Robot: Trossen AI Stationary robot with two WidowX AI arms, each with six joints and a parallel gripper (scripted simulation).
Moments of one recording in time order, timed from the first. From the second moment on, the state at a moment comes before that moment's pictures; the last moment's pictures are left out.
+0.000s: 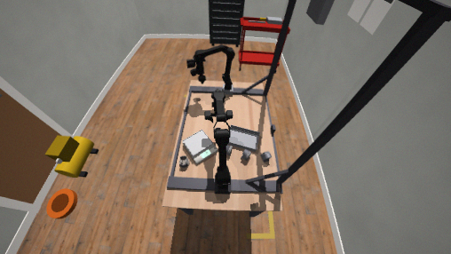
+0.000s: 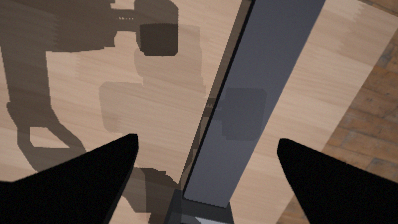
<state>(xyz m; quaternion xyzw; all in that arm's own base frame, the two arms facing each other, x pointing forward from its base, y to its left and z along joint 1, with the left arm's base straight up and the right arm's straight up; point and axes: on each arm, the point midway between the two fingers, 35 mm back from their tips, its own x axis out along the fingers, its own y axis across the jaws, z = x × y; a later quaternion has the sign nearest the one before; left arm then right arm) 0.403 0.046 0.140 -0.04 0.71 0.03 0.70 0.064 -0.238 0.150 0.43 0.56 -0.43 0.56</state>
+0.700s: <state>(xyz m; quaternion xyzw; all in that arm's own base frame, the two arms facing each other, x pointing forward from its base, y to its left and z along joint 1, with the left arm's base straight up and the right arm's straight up) 0.350 0.100 0.148 -0.11 0.70 0.11 0.70 0.064 -0.238 0.150 0.43 0.56 -0.43 0.56</state>
